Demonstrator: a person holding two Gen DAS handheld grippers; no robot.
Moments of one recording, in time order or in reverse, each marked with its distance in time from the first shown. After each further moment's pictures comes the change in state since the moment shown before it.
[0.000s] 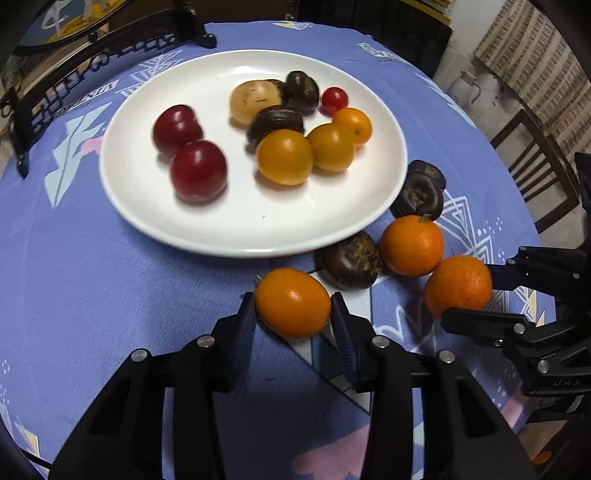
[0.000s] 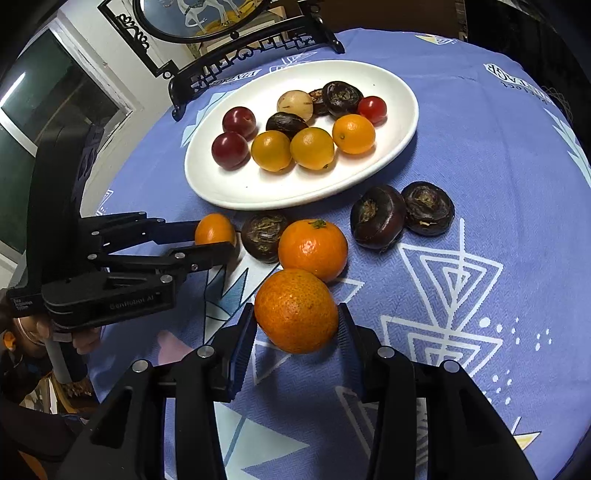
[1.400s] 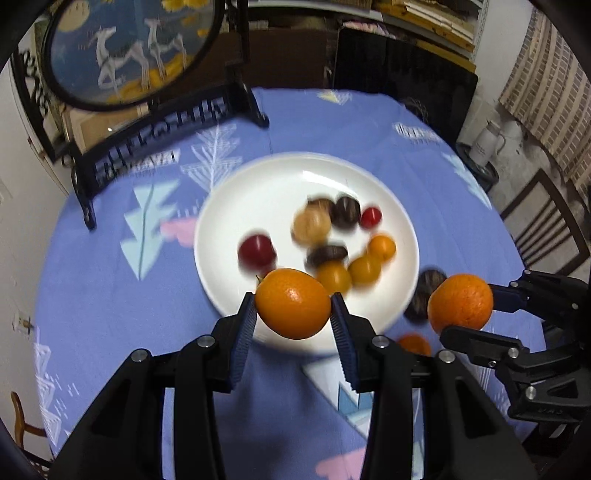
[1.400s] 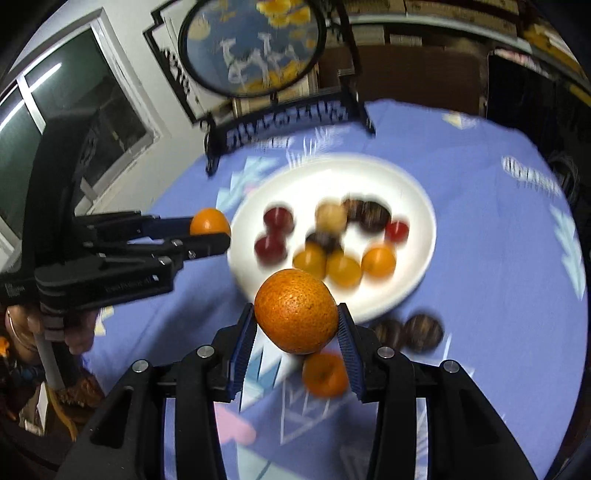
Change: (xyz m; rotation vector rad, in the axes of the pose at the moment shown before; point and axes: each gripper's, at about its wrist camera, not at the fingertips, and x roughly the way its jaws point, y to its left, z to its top) left arm -0.088 0.020 0.065 -0.066 -0.176 0.130; right arm -0.059 0.029 0.065 -0.122 -0.200 0.013
